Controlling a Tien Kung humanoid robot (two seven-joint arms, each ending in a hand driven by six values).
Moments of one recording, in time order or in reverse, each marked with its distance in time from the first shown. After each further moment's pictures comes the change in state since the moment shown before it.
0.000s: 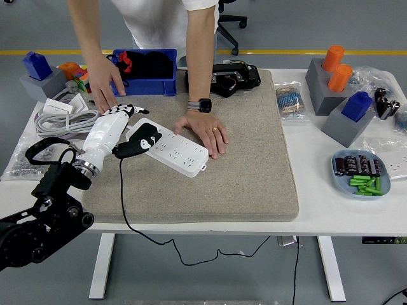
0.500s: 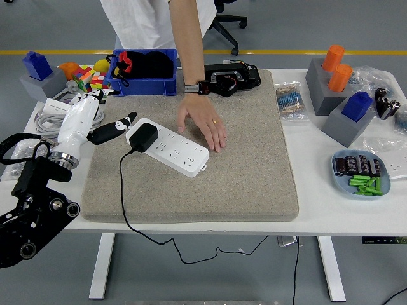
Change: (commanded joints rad) left arm 0.105 -0.019 -0.247 -0.021 0.029 0.001 -0.006; right arm -0.009 -0.015 0.019 0.000 -0.001 0.002 0.004
